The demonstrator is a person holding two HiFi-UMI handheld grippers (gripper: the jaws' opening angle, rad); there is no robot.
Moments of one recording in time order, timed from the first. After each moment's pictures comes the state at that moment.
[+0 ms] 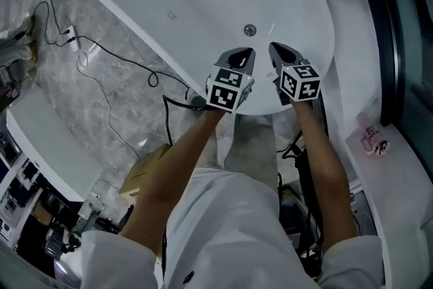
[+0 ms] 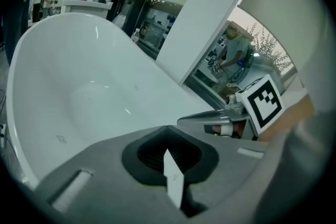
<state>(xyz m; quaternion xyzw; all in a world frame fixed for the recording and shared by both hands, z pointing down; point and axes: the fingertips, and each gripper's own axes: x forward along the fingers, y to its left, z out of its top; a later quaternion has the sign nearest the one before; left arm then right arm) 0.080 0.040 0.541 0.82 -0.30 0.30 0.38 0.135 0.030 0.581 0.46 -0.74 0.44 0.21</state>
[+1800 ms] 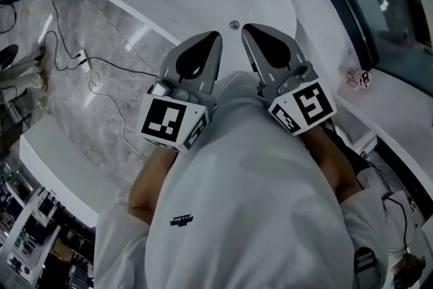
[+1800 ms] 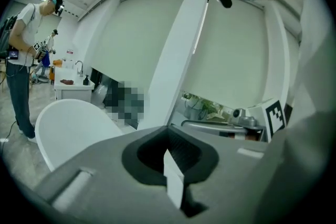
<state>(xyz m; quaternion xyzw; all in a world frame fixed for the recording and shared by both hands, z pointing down) -0.017 0.081 0.060 0.93 -0.29 0.11 0.20 0.023 0.080 0.055 0.51 -0.84 0.18 0.01</state>
